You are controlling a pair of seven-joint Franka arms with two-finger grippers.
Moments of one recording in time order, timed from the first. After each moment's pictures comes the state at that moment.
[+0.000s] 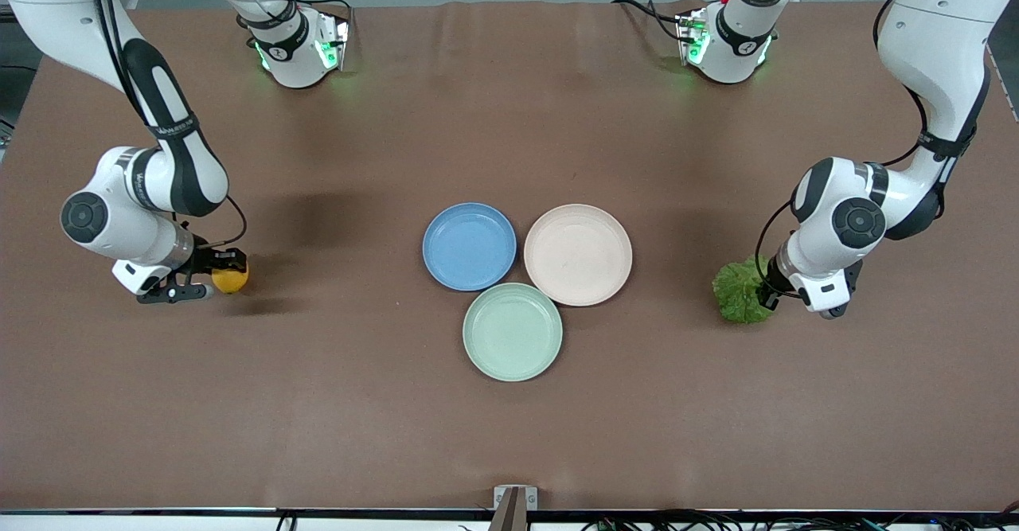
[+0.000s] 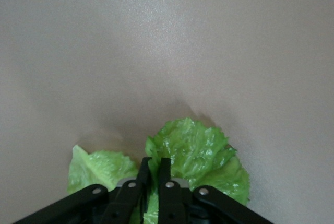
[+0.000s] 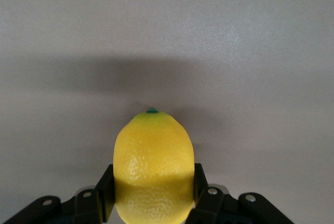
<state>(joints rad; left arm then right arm) 0.32 0.51 -0.38 -2.04 0.41 2.51 -1.40 -0.09 0.41 -0.02 -2.12 0.02 2.45 -0.22</state>
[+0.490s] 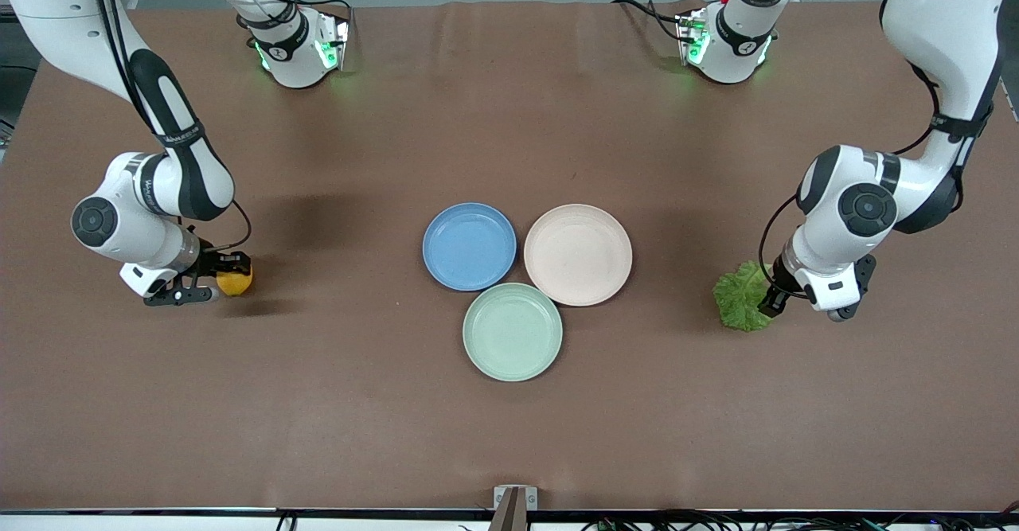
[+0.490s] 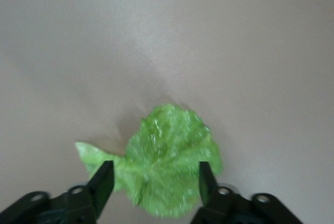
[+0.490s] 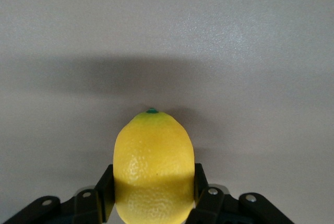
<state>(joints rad) 0.32 0.40 -0.45 -1.99 0.42 2.38 -1.34 -0.09 0.43 -0.02 -2.12 0.02 2.47 -0.21</state>
